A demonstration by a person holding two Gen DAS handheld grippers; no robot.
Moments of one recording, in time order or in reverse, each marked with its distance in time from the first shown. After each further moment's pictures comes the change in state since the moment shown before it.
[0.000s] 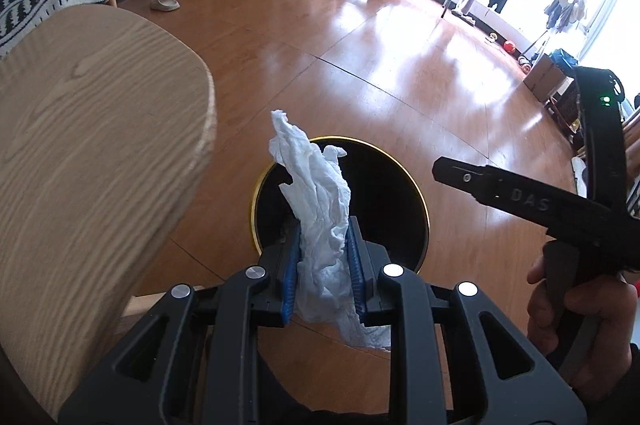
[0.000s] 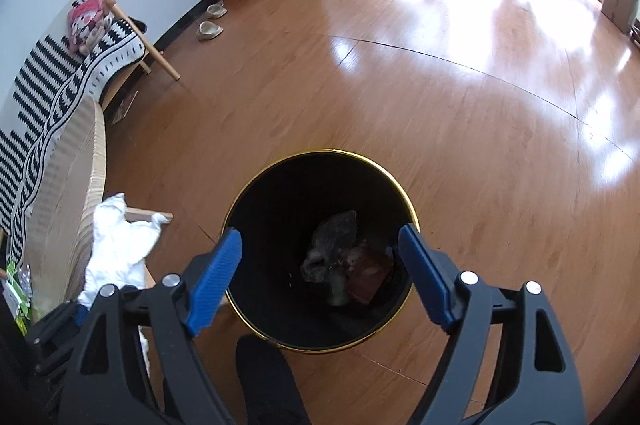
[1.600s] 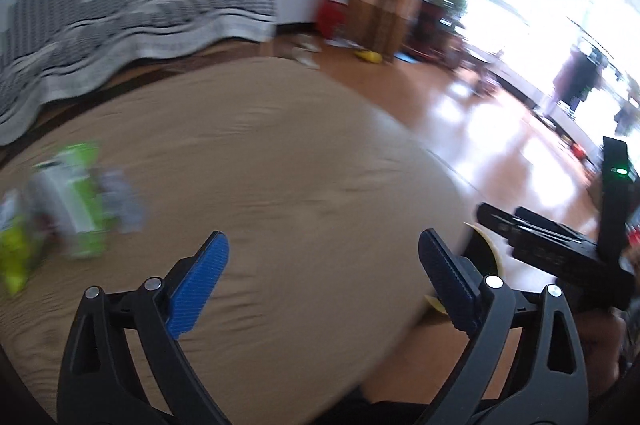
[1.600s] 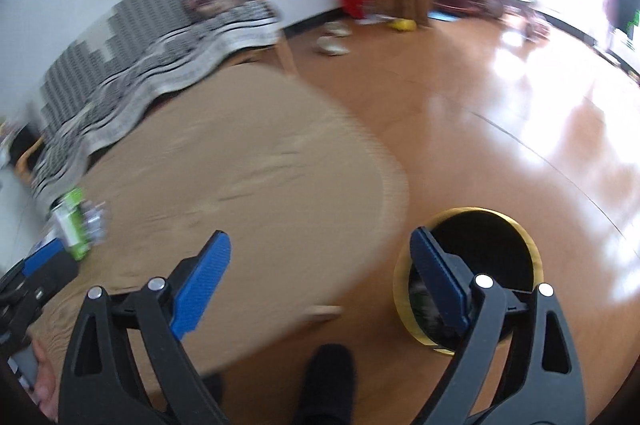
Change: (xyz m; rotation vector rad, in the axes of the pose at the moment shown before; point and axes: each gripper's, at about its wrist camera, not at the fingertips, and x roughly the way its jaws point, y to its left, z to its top) left arm -0.239 0.186 -0.056 -0.285 -0.287 0.318; right arm -0.073 0.267 -0.056 -0.393 -0.113 0.204
